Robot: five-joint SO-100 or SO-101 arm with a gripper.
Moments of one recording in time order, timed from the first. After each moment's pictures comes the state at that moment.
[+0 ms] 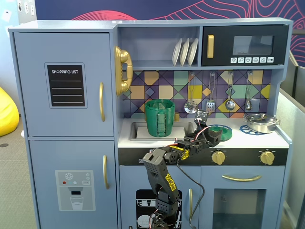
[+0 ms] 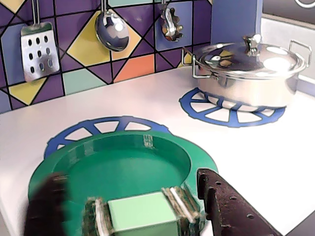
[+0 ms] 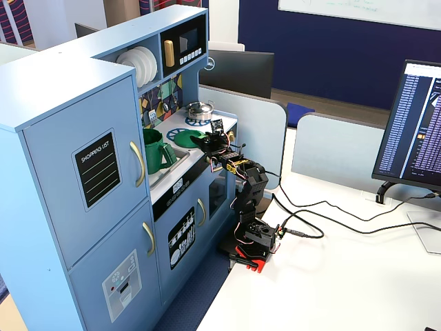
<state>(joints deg) 35.2 113.8 125.4 -19.0 -92.5</state>
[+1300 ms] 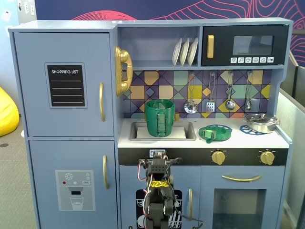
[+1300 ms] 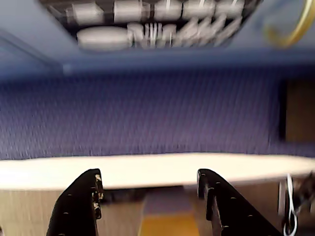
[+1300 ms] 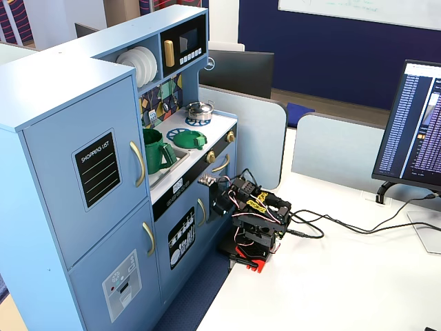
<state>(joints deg) 1.4 179.5 162.8 72.8 -94.8</state>
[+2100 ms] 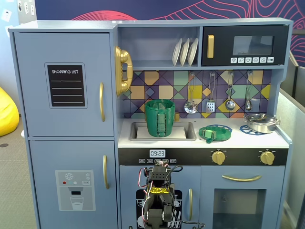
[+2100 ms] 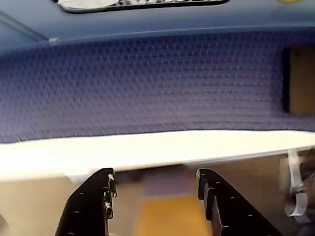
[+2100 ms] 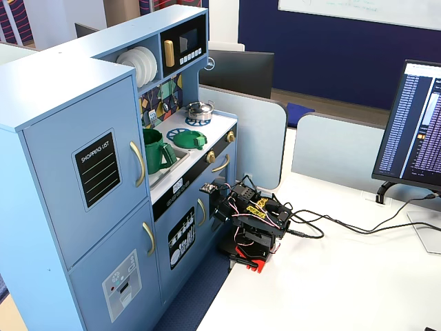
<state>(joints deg) 3.4 182.3 171.1 77.9 -91.4</state>
